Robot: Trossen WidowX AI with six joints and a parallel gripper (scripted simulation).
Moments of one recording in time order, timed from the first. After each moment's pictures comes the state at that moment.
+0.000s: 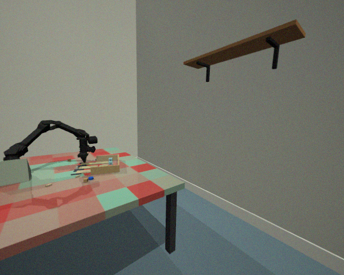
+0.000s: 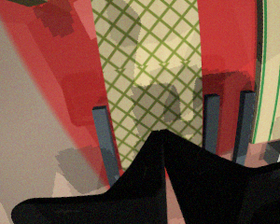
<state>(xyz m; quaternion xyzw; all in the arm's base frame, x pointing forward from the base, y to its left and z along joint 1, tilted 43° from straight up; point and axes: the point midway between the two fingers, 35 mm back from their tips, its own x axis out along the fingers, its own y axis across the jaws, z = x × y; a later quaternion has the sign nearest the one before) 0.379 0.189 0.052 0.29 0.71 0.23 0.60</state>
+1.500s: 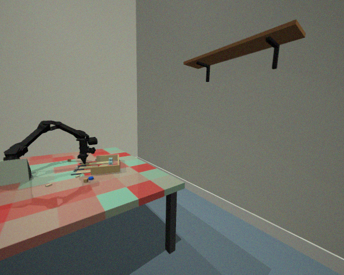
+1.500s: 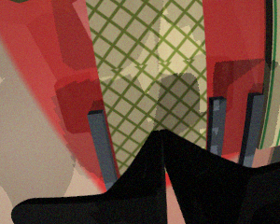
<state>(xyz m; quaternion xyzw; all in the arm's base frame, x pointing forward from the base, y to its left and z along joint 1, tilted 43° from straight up) 0.377 0.195 0.045 0.29 0.71 0.22 0.60</state>
